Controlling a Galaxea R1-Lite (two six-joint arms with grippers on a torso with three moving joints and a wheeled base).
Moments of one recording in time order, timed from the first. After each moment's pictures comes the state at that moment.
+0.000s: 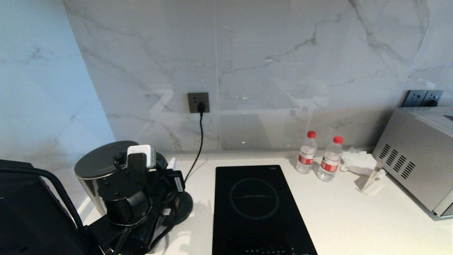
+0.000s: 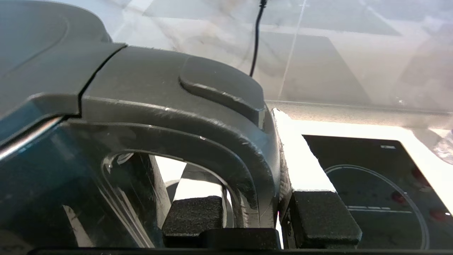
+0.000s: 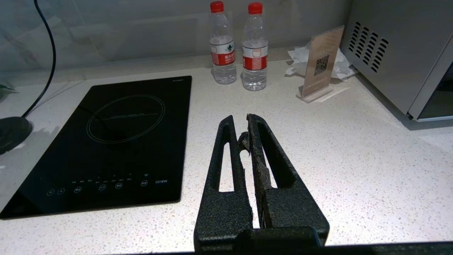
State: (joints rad) left arm -0.65 1.91 -0.37 -1.51 0.67 -0.11; right arm 0.00 0.00 0.00 0.00 -0.01 0.04
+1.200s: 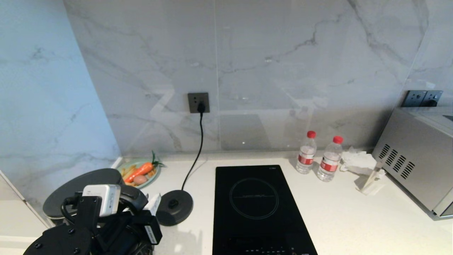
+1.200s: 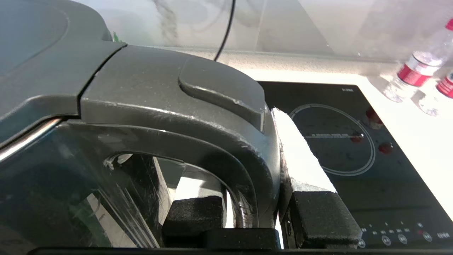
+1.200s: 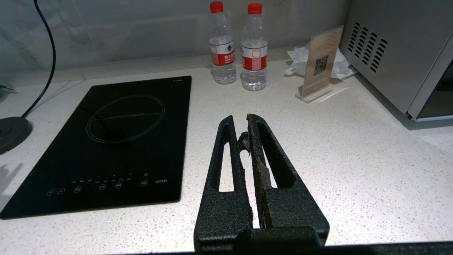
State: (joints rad) left arm -0.80 1.69 -0.02 -1.52 0.68 -0.25; right arm 0.00 0.00 0.00 0.00 -0.01 0.04
